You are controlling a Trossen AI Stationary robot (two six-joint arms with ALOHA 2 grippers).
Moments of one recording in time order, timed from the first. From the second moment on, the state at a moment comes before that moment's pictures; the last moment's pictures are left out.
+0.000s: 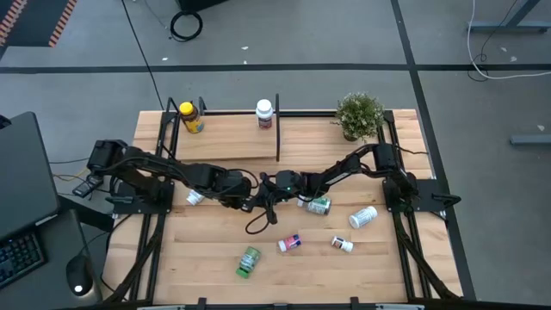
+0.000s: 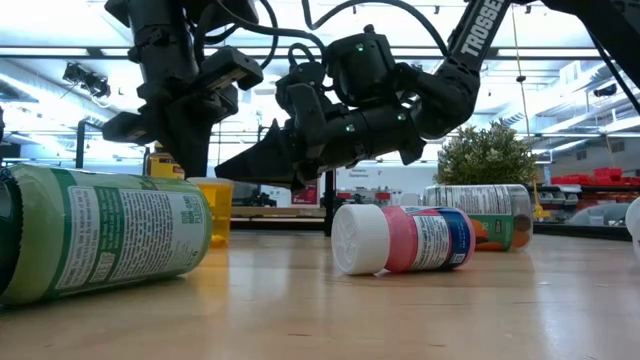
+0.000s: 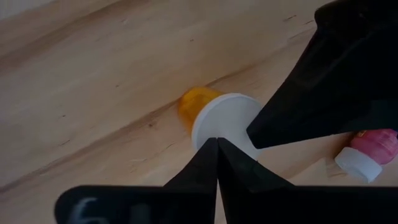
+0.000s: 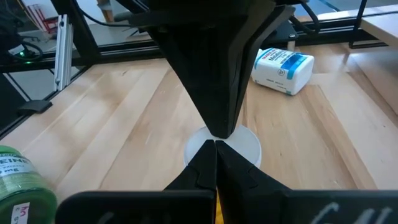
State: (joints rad) left arm -0.11 1.55 0.94 -0.61 -0.02 -1.27; right arm 0.02 2.17 1.08 0.77 -0.20 0.10
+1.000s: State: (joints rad) left arm -0.09 1.55 0.99 -0.64 -0.03 -1.13; right arm 0.01 2.16 1.04 0.89 -0.23 0.24
